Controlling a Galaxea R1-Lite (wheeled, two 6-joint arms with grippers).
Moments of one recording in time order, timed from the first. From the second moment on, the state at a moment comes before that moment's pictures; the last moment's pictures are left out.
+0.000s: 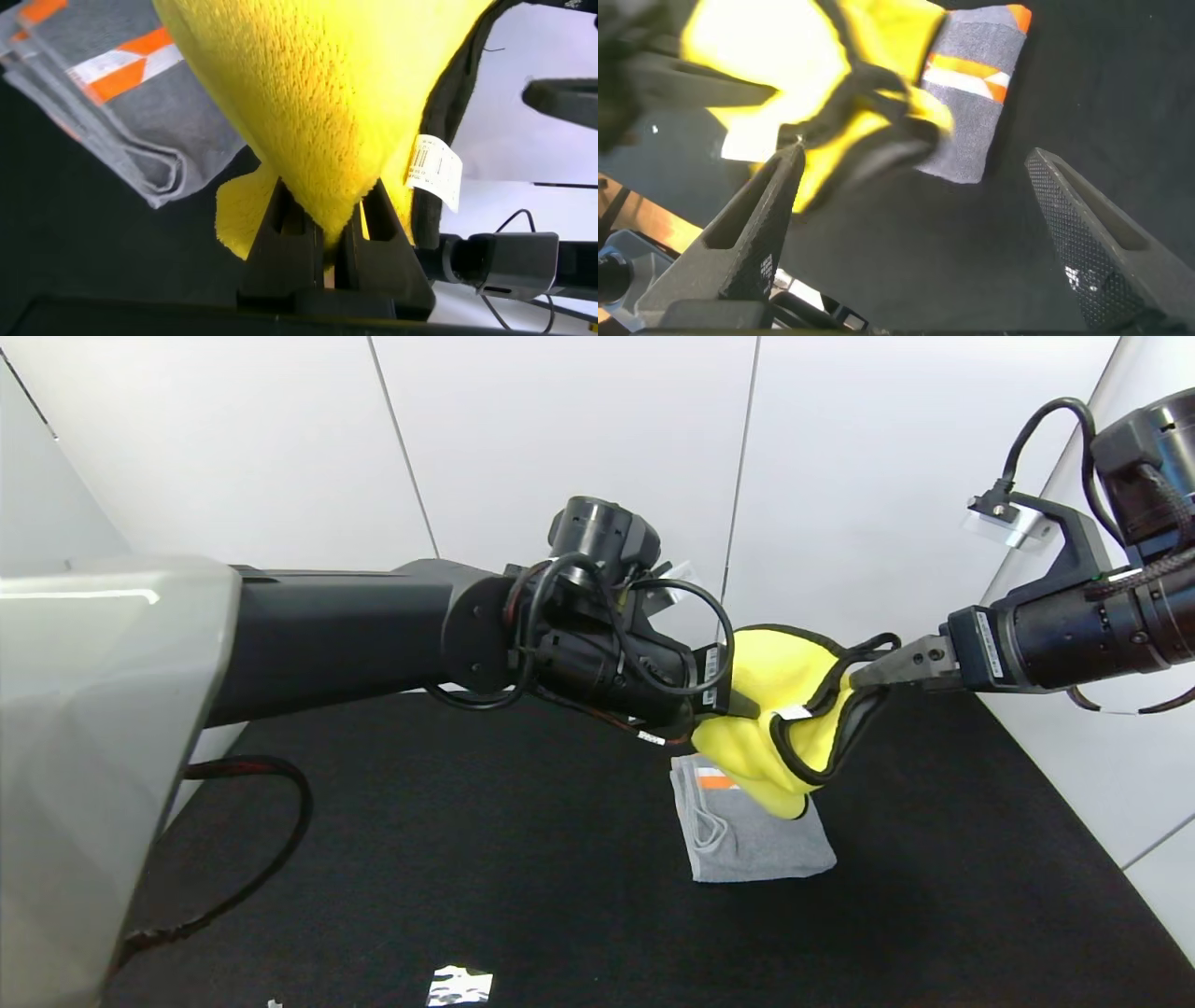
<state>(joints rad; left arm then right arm) -0.65 2.16 -1.92 0.31 -0.51 -0.41 0.25 1.69 -1.59 0.60 0.31 0.12</state>
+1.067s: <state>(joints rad) -0.70 2.38 -1.91 0.03 -0.52 -0.55 0.25 1.68 -1.56 0.60 0.31 0.07</state>
